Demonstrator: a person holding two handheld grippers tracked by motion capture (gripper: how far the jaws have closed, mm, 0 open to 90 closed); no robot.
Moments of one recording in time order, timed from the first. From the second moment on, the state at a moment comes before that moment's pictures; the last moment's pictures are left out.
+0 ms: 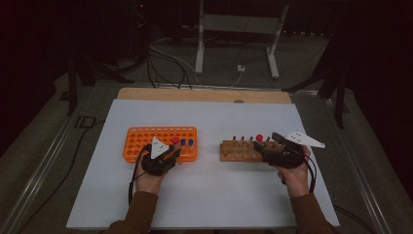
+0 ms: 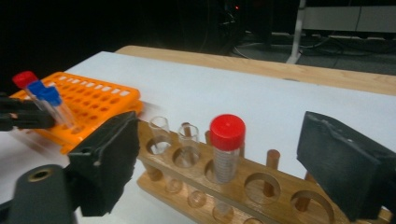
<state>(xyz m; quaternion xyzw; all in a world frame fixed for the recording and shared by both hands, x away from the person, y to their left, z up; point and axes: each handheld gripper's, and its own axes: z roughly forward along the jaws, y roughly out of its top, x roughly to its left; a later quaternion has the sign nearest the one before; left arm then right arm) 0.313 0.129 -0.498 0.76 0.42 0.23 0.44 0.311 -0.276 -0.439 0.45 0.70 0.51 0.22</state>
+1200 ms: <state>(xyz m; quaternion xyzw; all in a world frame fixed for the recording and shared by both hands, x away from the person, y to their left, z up) 0.298 0.145 -0.475 0.70 0.45 0.20 0.52 0.332 -0.257 -0.470 0.42 0.74 0.46 0.24</state>
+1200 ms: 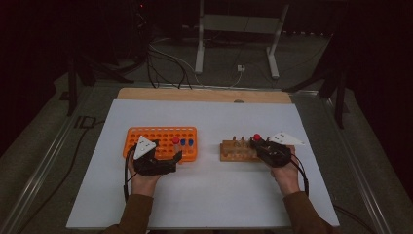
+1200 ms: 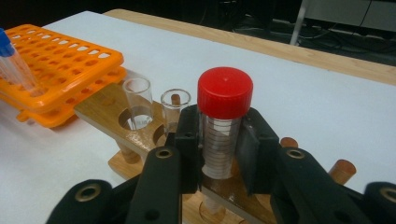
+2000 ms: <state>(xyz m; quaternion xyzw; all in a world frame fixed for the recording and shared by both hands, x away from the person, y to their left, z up) 0.296 0.139 -0.464 0.70 0.44 0.21 0.52 0.320 -0.273 -0.439 0.41 0.72 0.51 0.25</state>
